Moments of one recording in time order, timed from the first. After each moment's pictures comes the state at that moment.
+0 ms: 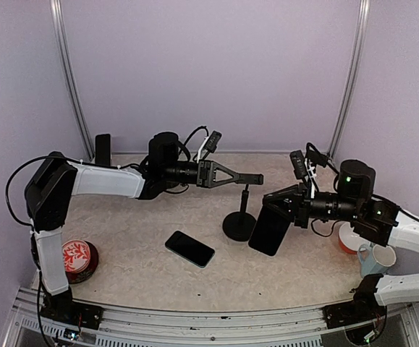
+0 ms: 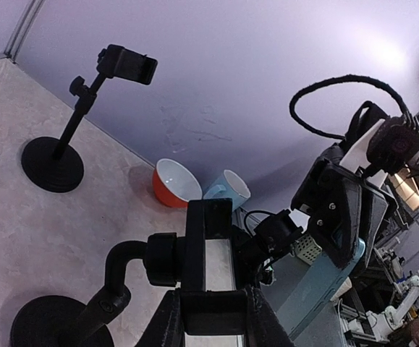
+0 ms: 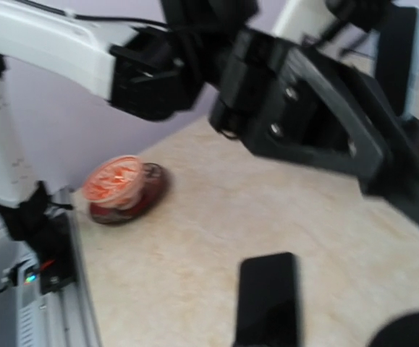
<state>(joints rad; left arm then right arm) -0.72 1.98 1.34 0.59 0.93 -0.64 0.74 0.91 0.65 0.09 -0.47 0.27</state>
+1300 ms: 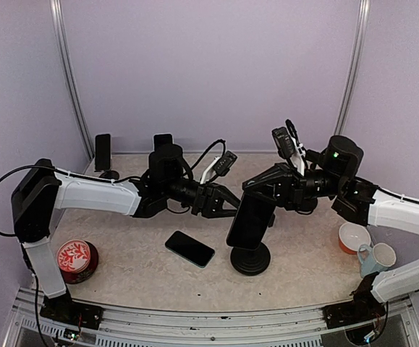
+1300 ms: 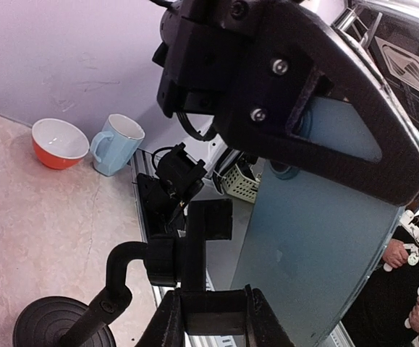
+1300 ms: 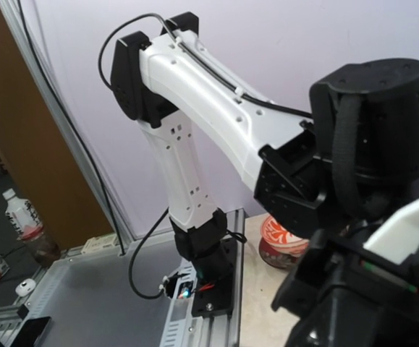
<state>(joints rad) -0.88 1.84 1.18 0.64 1.11 -0.57 0.74 1.18 0.83 0.43 -0.95 0.40</state>
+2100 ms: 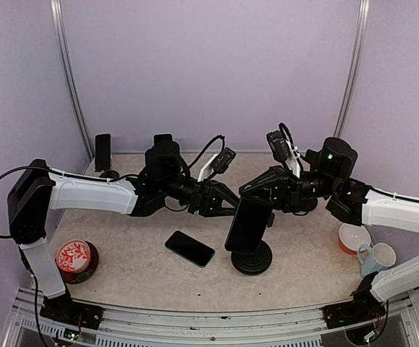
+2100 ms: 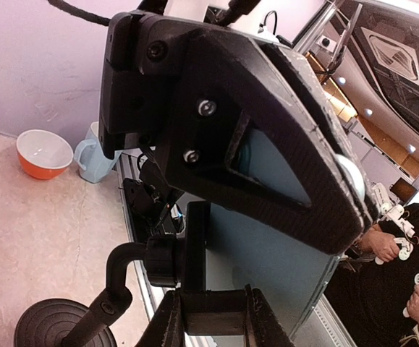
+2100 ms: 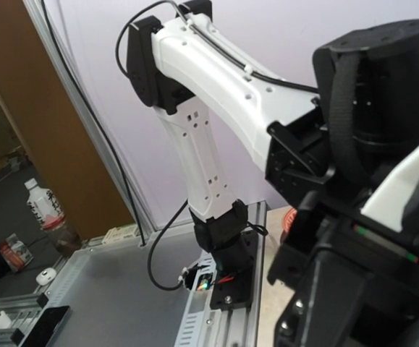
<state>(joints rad) -0.88 1.81 1.18 0.64 1.15 -0.57 0.74 1.23 0.82 0.51 -1.01 0.42</state>
